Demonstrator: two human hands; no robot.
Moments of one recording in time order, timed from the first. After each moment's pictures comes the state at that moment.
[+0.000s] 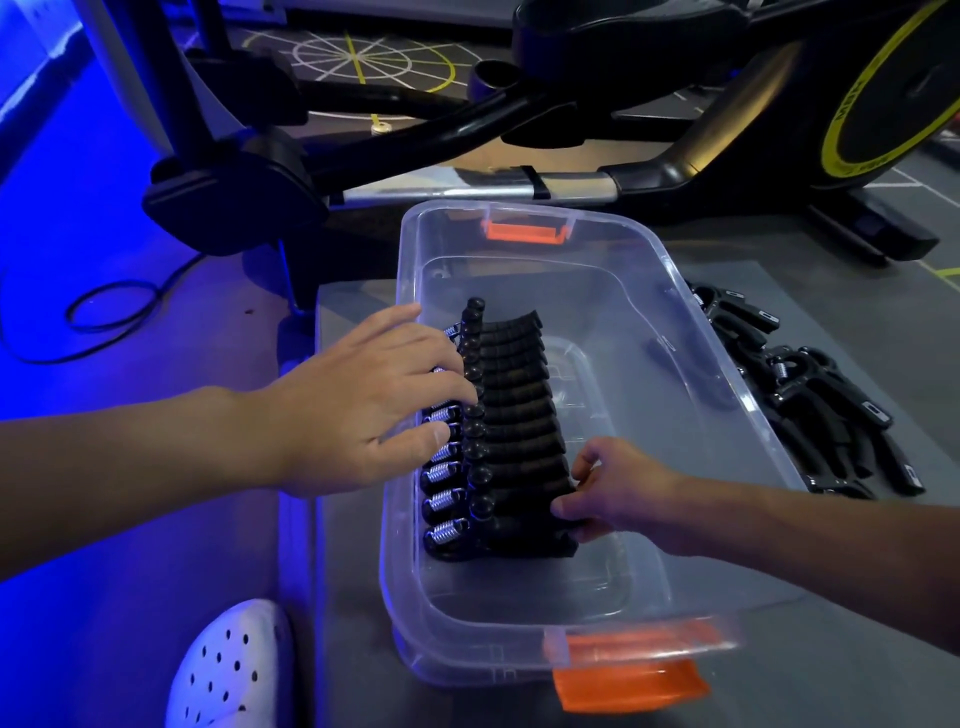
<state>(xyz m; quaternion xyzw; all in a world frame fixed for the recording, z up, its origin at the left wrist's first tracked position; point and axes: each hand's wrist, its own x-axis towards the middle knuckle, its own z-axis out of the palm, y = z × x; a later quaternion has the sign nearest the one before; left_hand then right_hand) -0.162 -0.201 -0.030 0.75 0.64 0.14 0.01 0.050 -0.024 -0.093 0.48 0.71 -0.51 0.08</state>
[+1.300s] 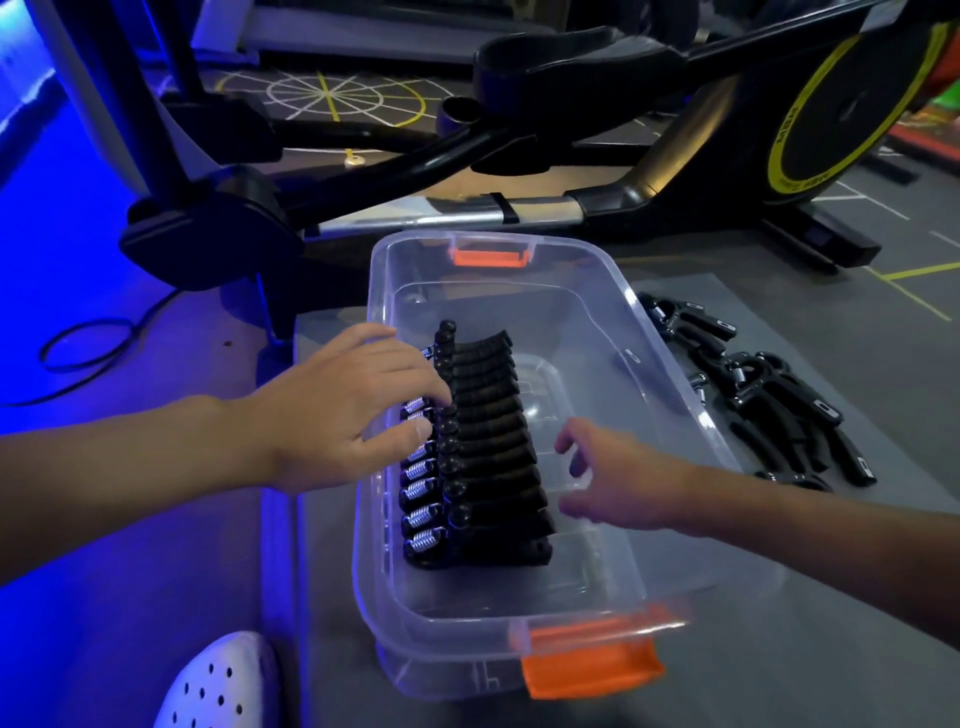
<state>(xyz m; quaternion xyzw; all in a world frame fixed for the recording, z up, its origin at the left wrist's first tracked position) -0.163 -0.192 -0.021 0.75 0.64 0.17 0.03 0.063 -0.028 -0.032 0.36 0.87 -0.30 0.13</state>
